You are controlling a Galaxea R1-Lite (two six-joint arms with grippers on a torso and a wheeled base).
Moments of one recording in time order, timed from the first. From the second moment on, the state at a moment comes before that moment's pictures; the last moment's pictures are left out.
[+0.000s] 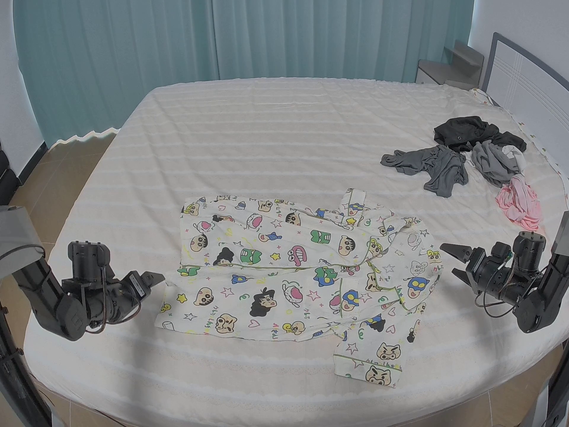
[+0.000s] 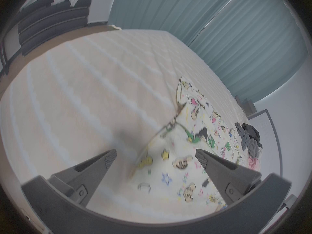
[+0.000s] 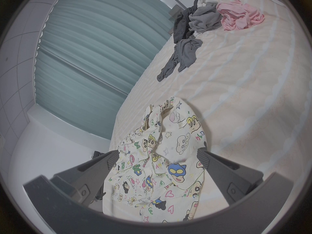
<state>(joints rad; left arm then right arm) -0.01 2.01 -0.48 -0.88 -0.11 -0.68 -0.09 2.09 -0.39 -1.38 0.48 0.77</state>
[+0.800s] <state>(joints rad) -0.15 2.16 -0.47 -0.92 0.01 -0.92 -0.07 2.09 -0.35 -1.43 0.48 0.77</state>
